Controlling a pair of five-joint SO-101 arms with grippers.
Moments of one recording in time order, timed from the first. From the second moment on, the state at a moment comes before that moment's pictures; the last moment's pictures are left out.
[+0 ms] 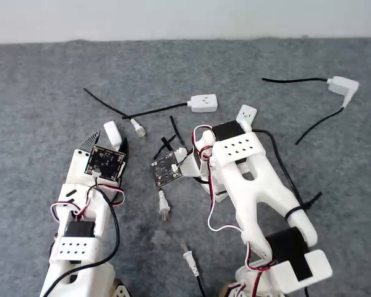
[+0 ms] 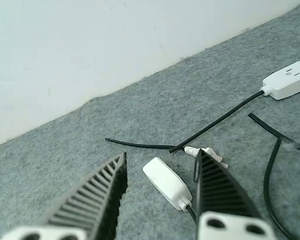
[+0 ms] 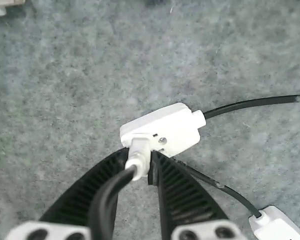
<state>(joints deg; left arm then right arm) -3.8 -55.0 88.0 -2.3 -15.7 -23.1 -2.6 18.9 78.9 88.7</state>
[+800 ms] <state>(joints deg) -3.8 -55.0 88.0 -2.3 -15.7 -23.3 2.1 19.3 73.6 88.7</state>
